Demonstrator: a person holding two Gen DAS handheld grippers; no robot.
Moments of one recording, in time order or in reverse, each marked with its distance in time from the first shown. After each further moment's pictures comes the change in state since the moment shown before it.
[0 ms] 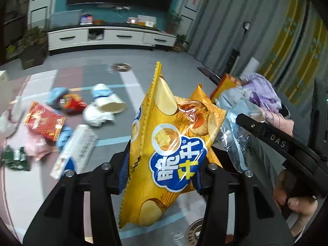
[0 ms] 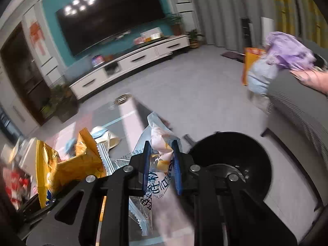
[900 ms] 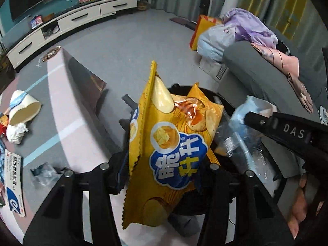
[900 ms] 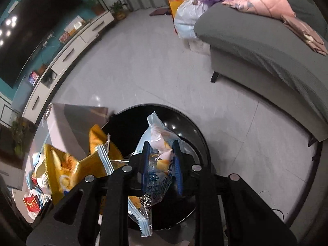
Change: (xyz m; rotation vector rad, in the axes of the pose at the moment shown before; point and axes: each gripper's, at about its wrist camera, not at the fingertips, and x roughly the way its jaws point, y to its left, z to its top) left arm 0.166 -0.144 -0.026 0.291 0.295 -0.002; right arm 0.050 -0.151 -0.020 0.391 0.244 -0.252
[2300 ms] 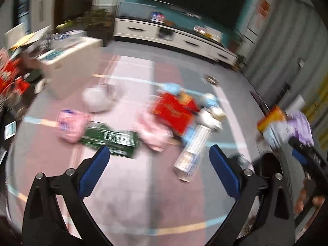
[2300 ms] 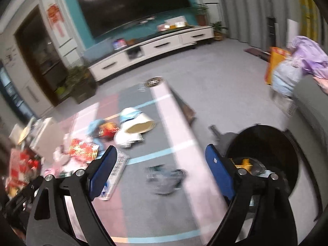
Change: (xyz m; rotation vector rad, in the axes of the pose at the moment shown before) left arm -0.242 0.332 -0.190 -0.669 -0.309 0.293; right arm -0.083 0.211 -0.110 -0.542 -0.126 0.377
